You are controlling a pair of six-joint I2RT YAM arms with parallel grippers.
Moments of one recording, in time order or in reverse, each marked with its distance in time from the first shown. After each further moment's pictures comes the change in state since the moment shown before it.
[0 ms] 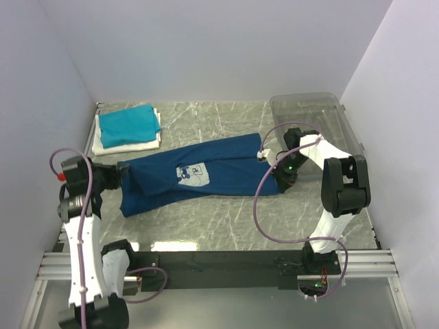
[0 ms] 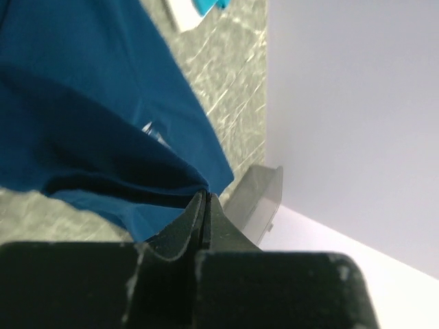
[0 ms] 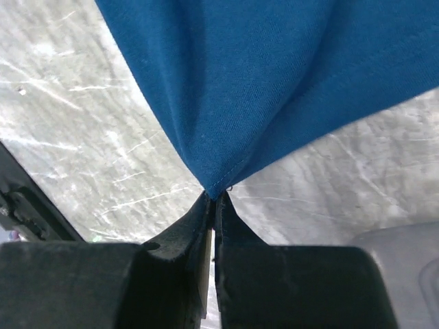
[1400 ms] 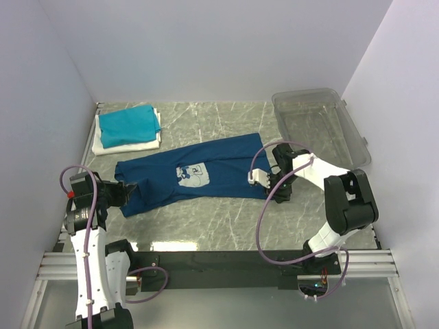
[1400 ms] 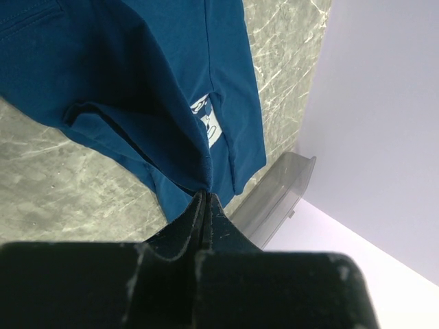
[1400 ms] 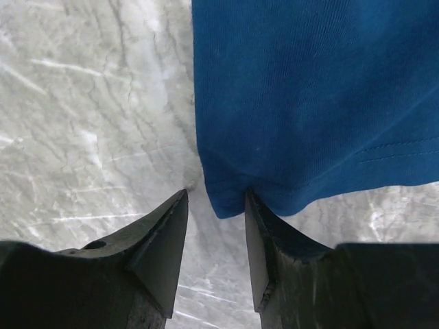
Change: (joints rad) left arm 0.000 -0.151 -0.144 -0.150 0.025 -0.026; right arm 0.152 -0.172 -0.285 0.262 0.135 -0.199
